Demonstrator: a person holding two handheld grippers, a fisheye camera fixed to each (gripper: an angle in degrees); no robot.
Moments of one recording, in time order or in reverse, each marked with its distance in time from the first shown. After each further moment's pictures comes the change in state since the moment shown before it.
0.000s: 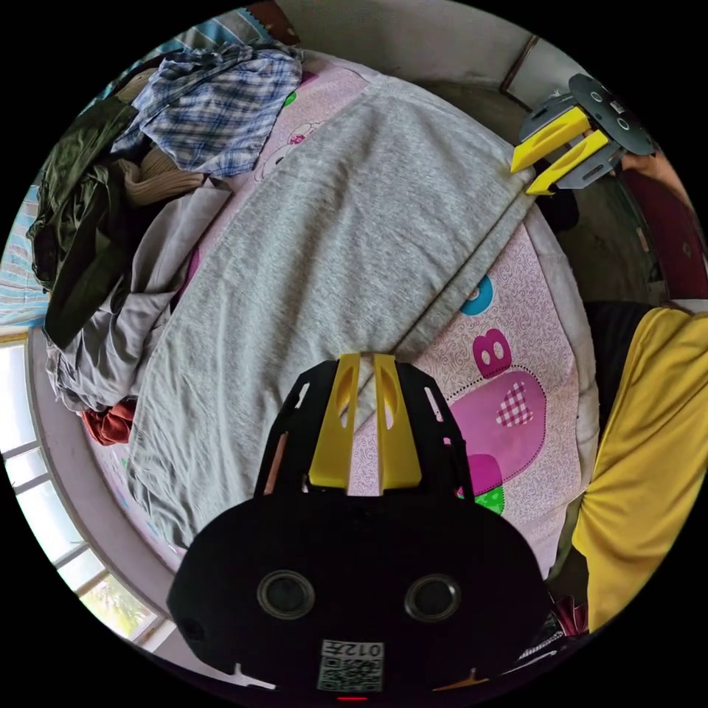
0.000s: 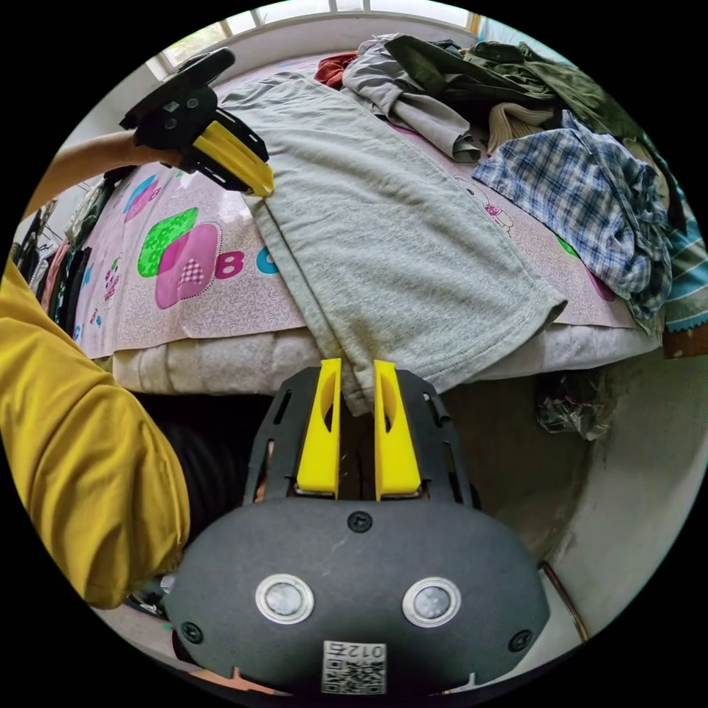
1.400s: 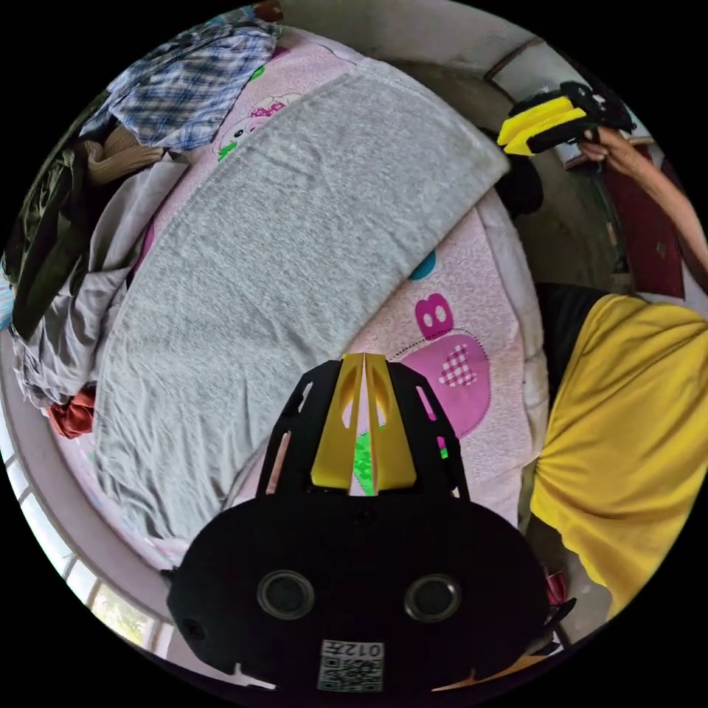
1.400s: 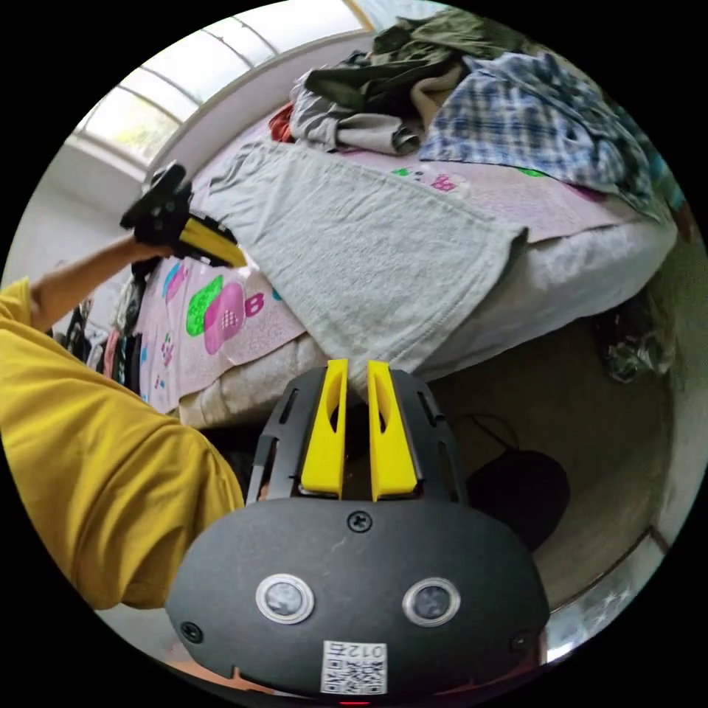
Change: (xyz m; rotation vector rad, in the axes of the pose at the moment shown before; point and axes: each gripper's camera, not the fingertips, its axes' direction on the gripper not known) left arm 0.029 -0.014 0.062 -0.057 0.223 -0.036; right arm 0.089 0.048 0.000 0.197 -0.270 0.360
